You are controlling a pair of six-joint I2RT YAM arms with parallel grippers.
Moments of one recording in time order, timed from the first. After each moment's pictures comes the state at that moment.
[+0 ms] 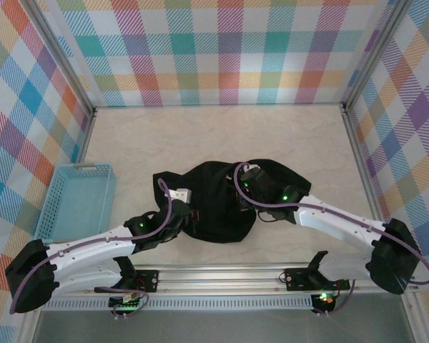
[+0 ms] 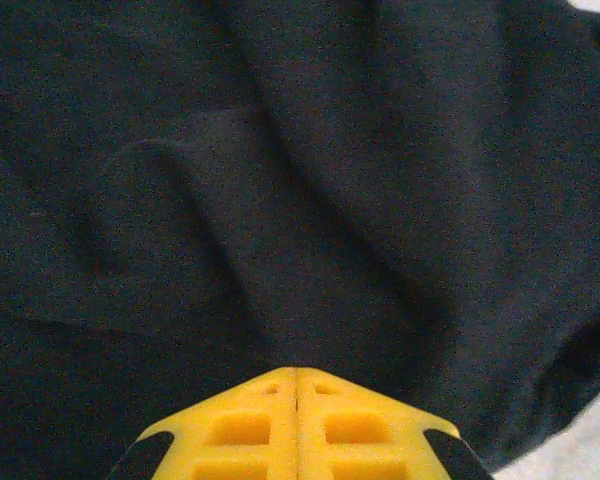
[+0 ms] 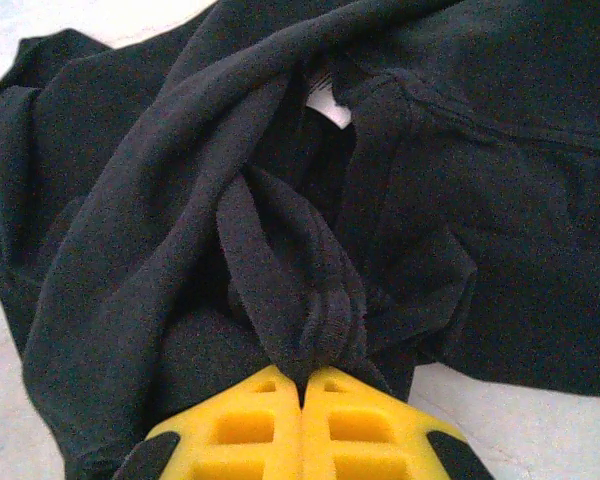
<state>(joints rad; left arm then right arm) -0.97 1.01 0.47 -0.24 -0.26 -0.77 0.87 1.22 0.83 -0.47 0.14 0.59</state>
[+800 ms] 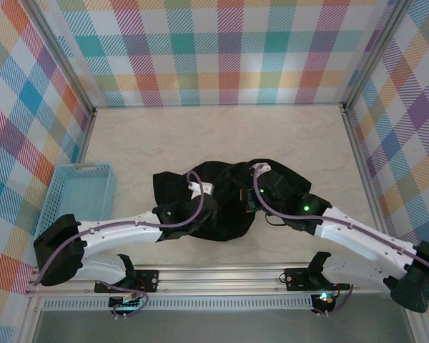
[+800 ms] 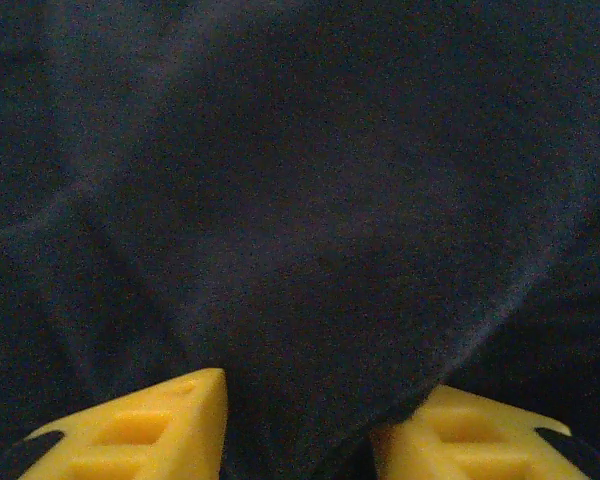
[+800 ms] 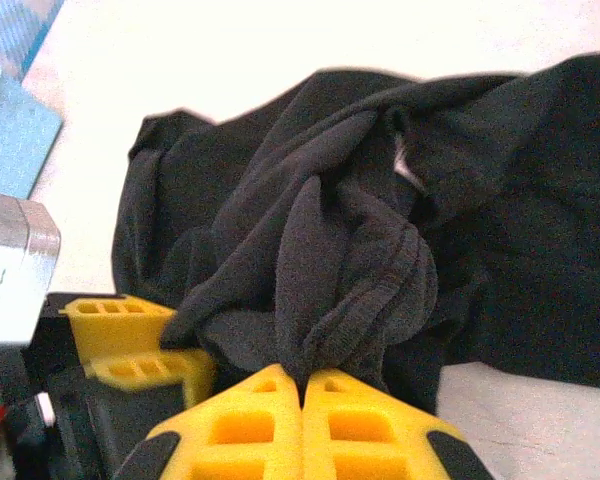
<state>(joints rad) -1.05 1.30 0.73 -0.30 -0.37 -0.75 0.91 1.00 0.83 -0.51 0.18 0.63</state>
